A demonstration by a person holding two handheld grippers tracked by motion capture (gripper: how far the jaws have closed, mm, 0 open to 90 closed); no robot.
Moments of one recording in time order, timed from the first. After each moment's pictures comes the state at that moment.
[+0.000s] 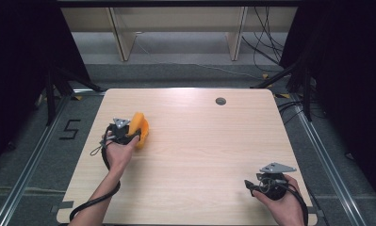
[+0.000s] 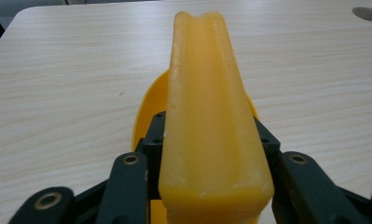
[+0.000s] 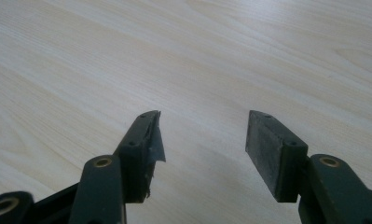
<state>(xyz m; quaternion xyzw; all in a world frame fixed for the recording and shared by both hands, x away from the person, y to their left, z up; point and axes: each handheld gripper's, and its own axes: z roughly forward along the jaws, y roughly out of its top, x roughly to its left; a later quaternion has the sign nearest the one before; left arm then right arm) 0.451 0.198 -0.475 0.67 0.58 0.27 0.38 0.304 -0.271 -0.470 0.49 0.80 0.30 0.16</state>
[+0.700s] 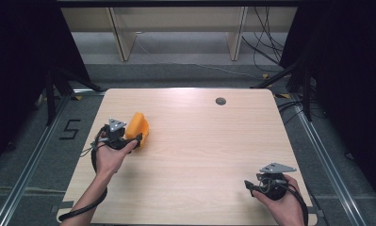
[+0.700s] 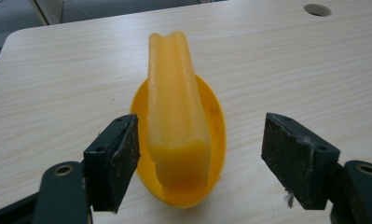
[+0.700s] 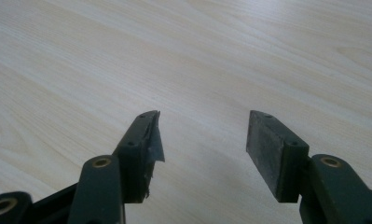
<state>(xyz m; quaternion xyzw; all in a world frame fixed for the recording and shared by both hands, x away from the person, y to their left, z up) 0.418 0.207 -0.444 0.71 0.53 0.26 0.39 0.303 -0.271 -0.470 0.50 0.80 0.30 0.16</state>
